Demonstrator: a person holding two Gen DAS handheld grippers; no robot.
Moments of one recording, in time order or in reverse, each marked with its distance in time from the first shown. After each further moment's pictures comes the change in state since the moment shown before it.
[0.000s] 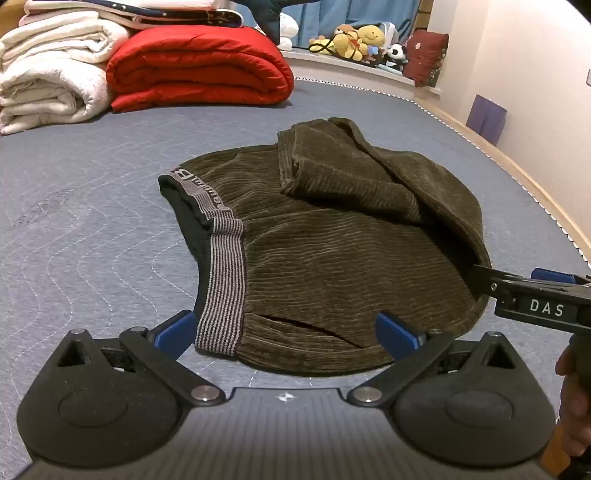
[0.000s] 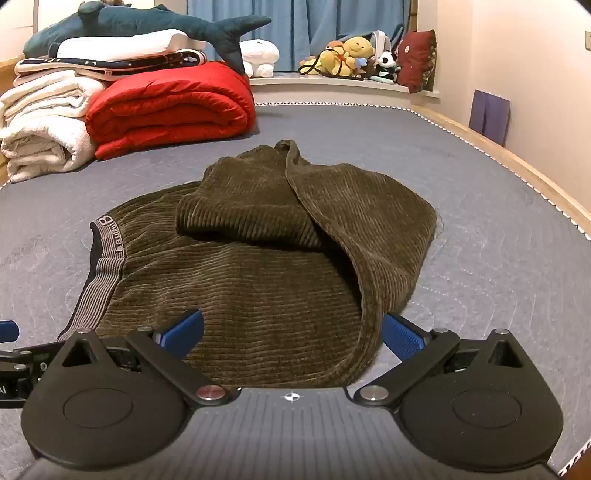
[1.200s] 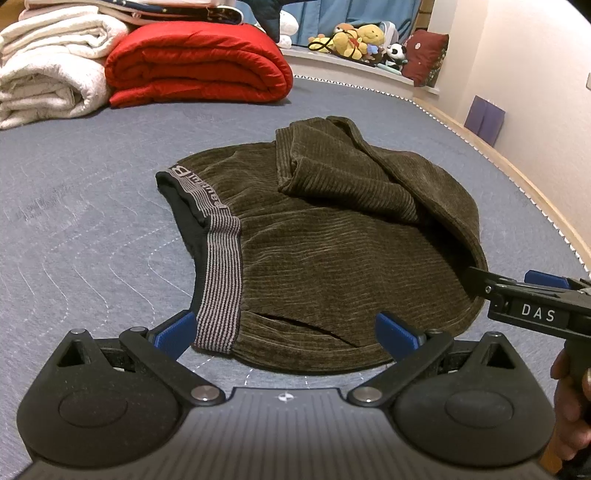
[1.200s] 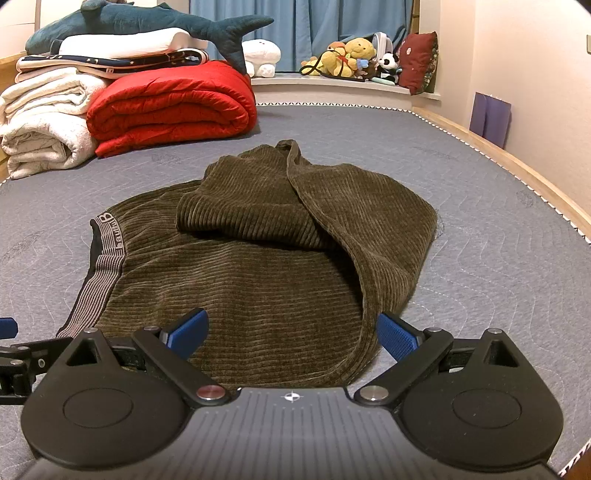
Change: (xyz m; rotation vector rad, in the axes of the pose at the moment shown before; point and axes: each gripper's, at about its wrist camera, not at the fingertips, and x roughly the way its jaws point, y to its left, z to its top) left arm -0.002 0.002 0.002 -0.015 0.009 -0.018; right arm -0.001 0.003 -0.002 -0.002 -0.007 -0.003
